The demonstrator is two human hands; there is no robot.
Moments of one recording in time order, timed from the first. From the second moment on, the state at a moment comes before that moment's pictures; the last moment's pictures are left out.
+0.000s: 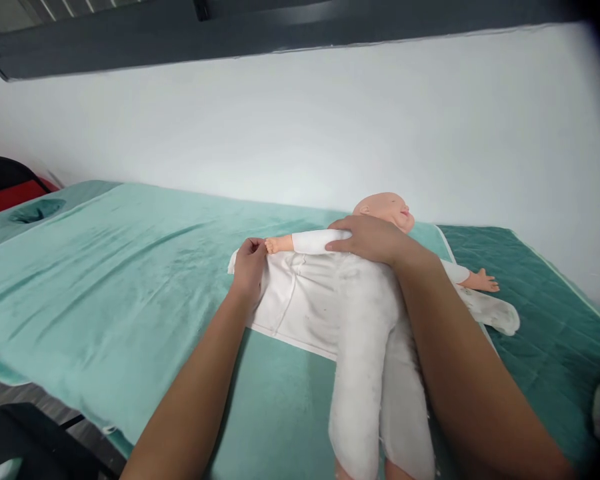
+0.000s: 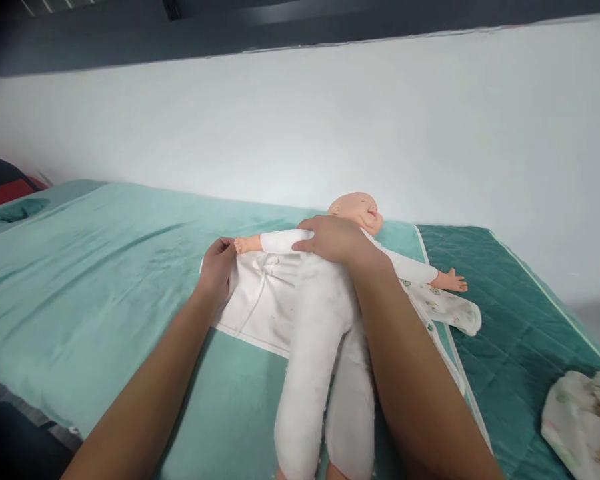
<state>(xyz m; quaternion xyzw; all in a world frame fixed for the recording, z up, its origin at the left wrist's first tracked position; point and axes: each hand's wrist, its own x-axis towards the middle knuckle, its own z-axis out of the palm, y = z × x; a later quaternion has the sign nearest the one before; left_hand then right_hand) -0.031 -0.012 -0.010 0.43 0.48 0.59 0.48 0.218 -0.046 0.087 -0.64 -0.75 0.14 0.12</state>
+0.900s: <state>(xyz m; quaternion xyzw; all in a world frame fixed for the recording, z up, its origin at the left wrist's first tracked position) -0.002 -0.047 0.007 0.62 0.31 0.41 0.60 0.185 -0.039 0.068 -0.63 -0.77 0.00 0.00</state>
